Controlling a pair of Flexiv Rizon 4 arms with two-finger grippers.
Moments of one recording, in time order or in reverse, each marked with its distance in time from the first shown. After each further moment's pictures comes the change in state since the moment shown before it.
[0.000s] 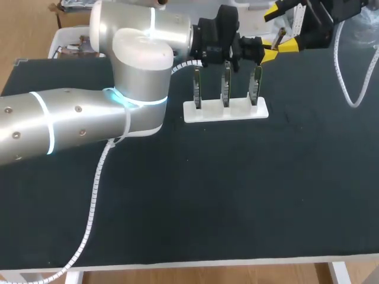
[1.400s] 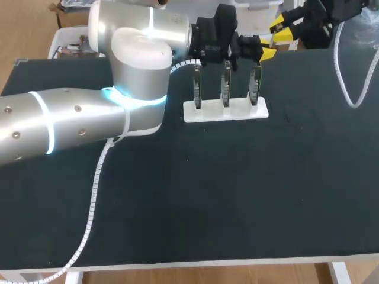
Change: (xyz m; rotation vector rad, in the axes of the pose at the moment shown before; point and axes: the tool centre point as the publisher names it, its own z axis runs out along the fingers) left arm 0.001 0.004 -0.002 -0.006 -0.001 -0.001; right arm -0.001 0.004 0.000 -0.007 -0.002 0.002
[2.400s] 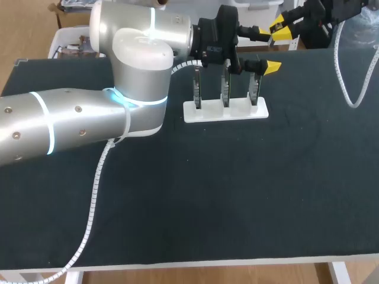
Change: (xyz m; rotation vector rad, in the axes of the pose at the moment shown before) left arm -0.001 -0.004 0.002 0.006 0.001 0.001; right arm 0.000 -0.003 0.001 0.009 0.005 -0.001
